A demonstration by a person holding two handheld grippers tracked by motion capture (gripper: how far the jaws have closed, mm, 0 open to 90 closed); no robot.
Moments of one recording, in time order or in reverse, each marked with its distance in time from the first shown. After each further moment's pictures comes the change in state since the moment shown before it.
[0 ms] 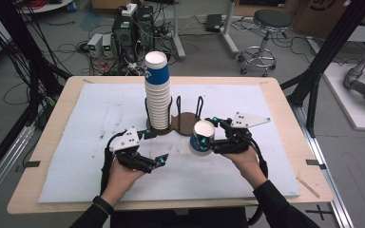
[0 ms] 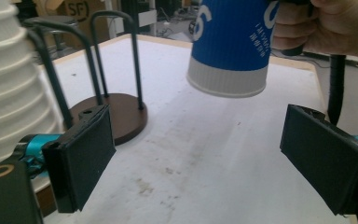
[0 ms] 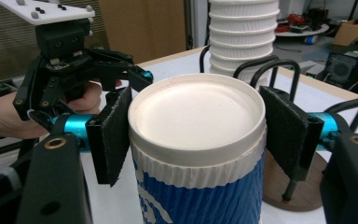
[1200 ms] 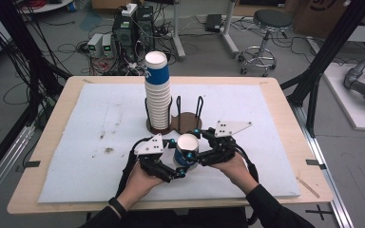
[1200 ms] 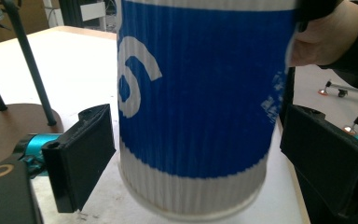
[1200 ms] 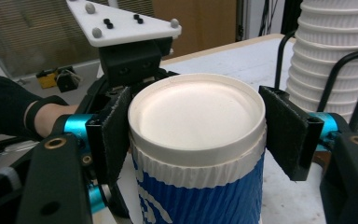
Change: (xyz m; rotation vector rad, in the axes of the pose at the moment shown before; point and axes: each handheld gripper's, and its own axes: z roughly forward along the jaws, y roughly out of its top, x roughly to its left) left arm -0.022 -0.006 0.050 0.024 -0.189 -0.006; right arm 0.027 -0.006 0.030 0.040 0.208 0.000
